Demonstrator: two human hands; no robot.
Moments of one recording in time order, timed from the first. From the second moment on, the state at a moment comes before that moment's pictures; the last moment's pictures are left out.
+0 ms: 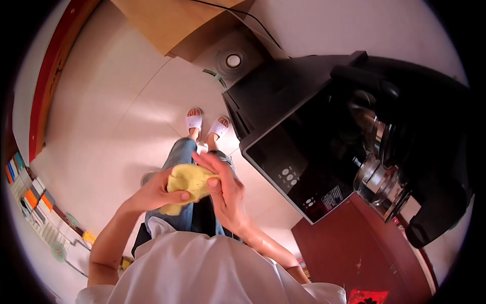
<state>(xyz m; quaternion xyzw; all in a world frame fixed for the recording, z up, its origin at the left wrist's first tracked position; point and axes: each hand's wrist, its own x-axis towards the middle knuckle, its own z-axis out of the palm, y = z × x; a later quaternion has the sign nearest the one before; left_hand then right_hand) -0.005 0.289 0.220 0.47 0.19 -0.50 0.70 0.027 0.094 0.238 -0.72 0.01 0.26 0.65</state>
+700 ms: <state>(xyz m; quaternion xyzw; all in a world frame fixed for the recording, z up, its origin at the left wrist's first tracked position) 0.119 0.290 0.114 0.77 0.11 -0.24 0.59 0.076 0.034 0.260 -0.99 0.00 0.03 0.17</state>
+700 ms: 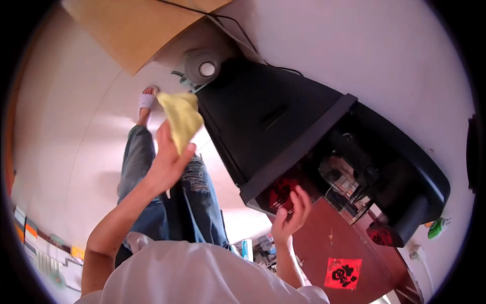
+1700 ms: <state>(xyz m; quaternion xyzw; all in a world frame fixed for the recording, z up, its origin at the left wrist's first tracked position) 0.274 0.095 0.112 0.40 -0.31 -0.19 0.84 0.082 0.095 0.207 -0.99 -0.03 0.03 0.15</state>
